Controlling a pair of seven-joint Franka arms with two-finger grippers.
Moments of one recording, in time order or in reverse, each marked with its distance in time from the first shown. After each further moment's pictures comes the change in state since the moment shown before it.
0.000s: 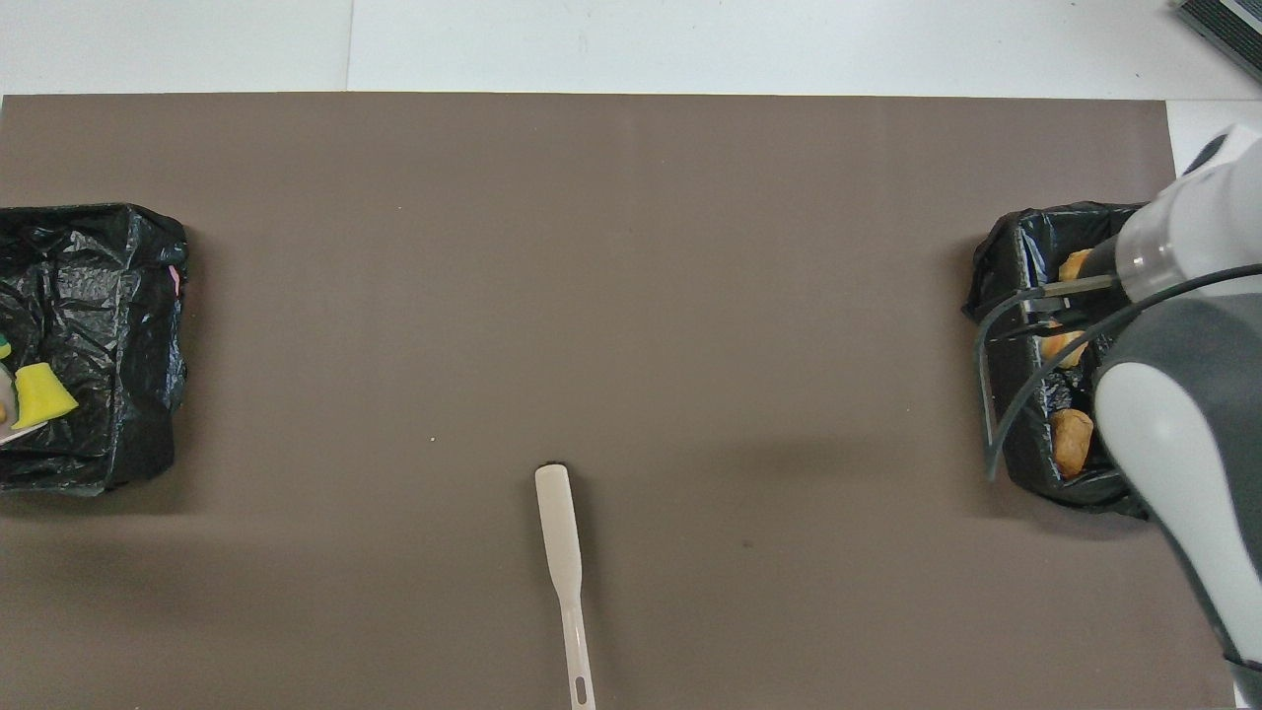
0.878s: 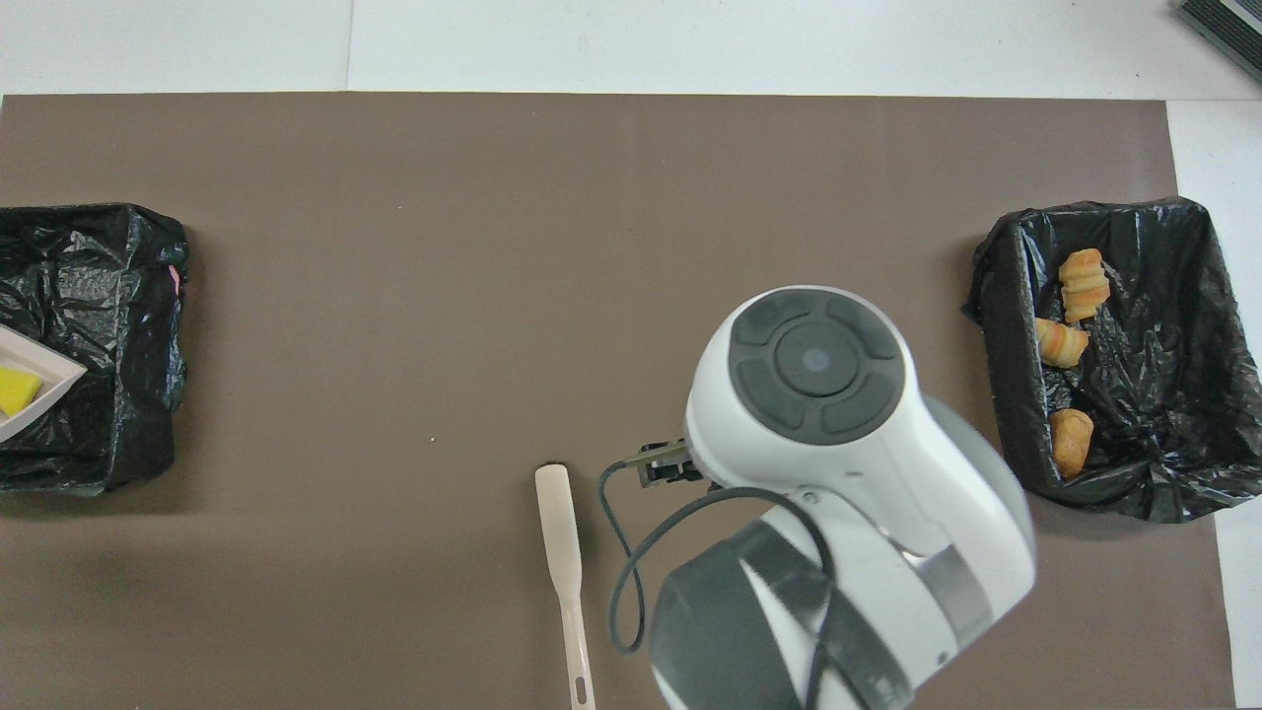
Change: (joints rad) left arm 0.006 -0.016 0.006 -0.019 -0.190 -0.162 -0.312; right arm 0.393 0.023 0.090 -0.067 0.071 0.013 0.351
